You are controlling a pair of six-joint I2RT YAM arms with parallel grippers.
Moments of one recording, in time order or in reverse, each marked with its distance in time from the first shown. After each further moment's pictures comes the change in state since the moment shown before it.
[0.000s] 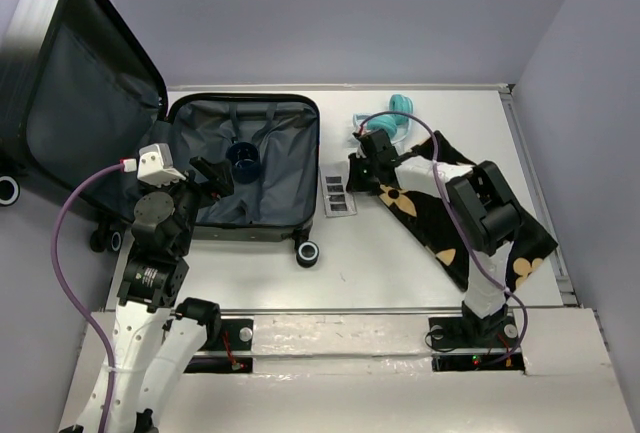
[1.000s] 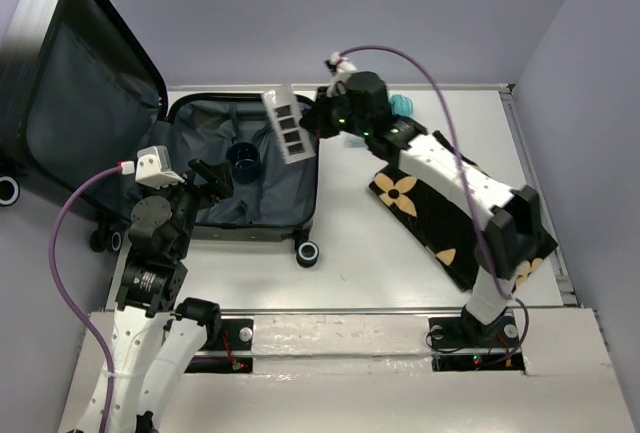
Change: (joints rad) left arm 0.002 -0.026 0.000 0.001 0.022 0.000; right arm 0.134 -0.259 0.346 -0.010 -0.038 0.024
